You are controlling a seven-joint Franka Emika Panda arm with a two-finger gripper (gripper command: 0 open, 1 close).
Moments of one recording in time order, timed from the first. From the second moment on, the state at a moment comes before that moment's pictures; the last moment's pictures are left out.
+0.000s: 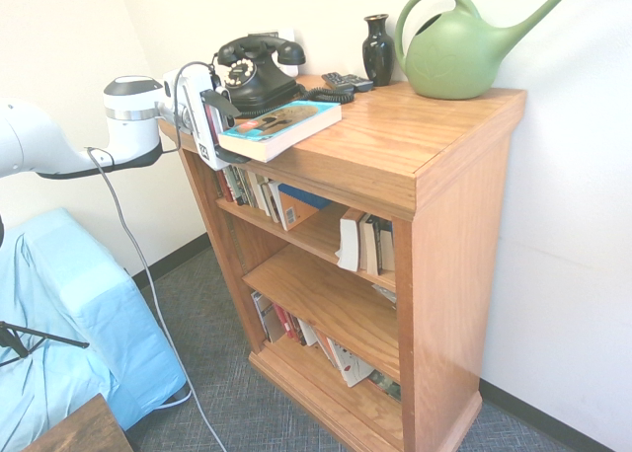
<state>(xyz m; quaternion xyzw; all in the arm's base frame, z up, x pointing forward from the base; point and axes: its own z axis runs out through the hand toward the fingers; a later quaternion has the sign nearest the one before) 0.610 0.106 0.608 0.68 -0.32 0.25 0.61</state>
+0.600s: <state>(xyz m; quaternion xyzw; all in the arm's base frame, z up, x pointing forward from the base) 0.614 0.090 0.616 0.67 -0.33 0.25 0.61</state>
